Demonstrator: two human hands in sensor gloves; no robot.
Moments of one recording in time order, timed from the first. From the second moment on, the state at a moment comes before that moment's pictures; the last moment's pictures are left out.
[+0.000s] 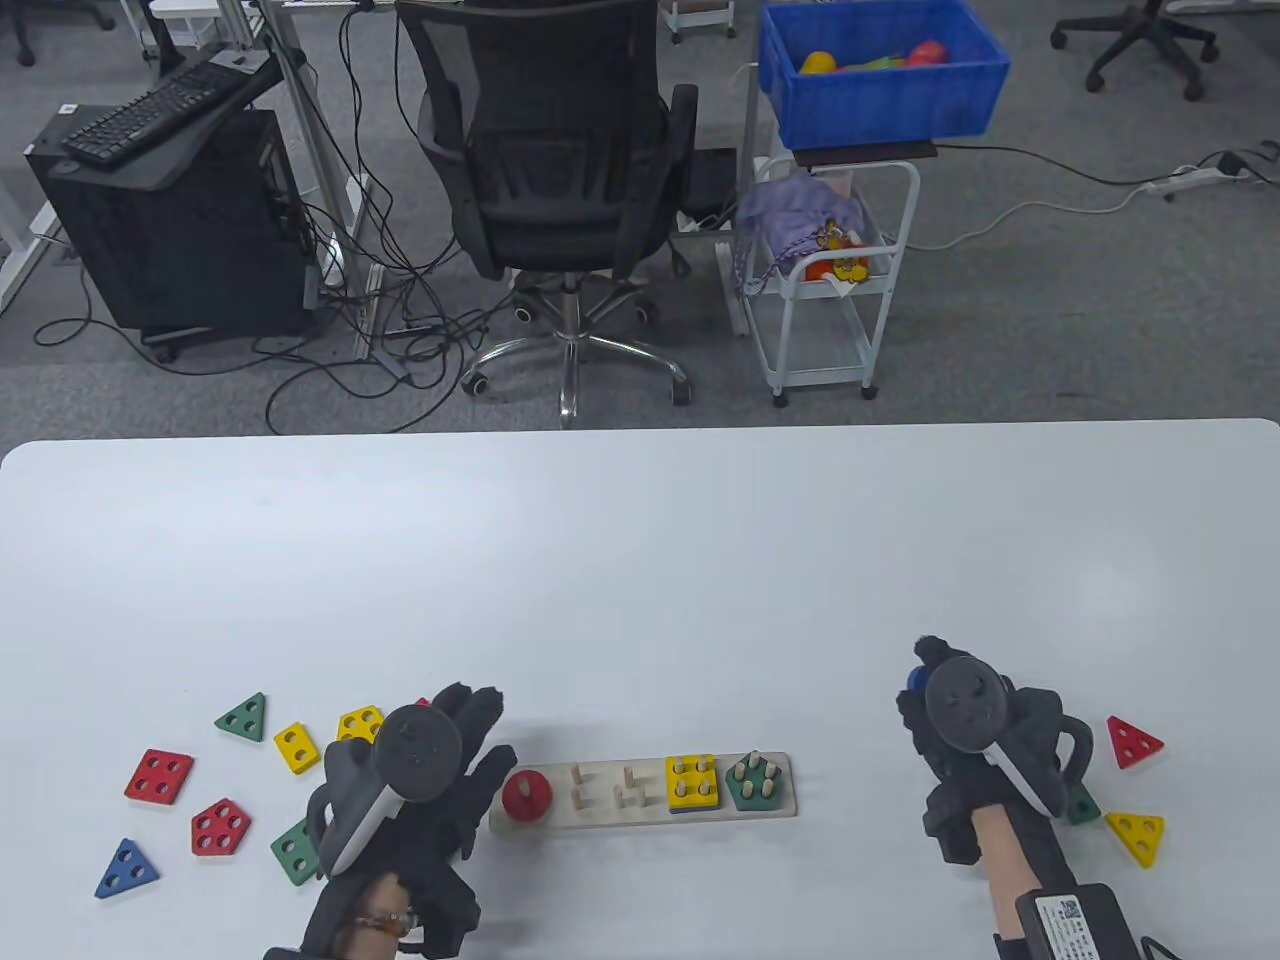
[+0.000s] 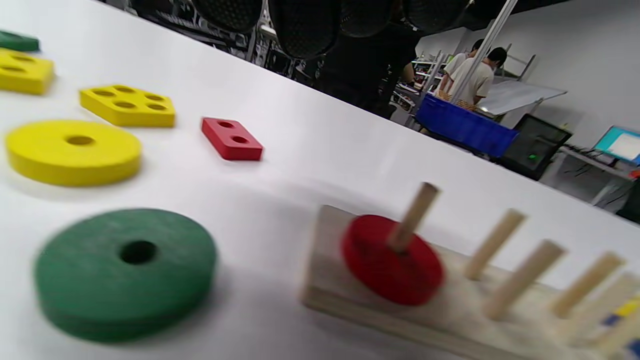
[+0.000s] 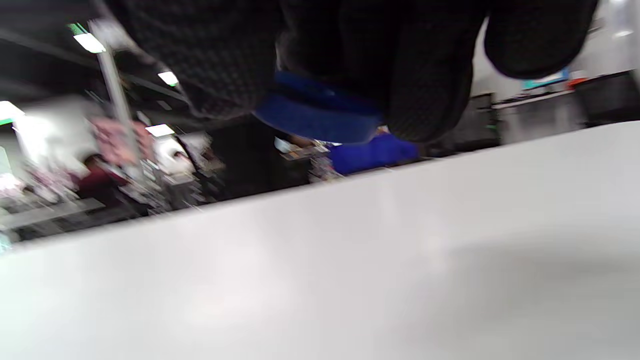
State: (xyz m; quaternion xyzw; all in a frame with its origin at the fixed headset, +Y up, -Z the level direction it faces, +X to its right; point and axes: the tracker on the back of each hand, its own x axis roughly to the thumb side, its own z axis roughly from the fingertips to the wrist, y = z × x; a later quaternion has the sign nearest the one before) left_hand -0.222 -0.701 -0.277 -0.09 0.01 0.21 0.97; right_hand 0.234 -0.694 -0.304 -0.04 -0.12 0.98 0.15
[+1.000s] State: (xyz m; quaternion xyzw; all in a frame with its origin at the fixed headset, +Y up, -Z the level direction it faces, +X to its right) left_hand -0.144 -0.722 -0.272 -0.27 -0.11 0.55 0.78; right_hand 0.056 -0.683 -0.232 0.34 -0.22 0.87 0.29
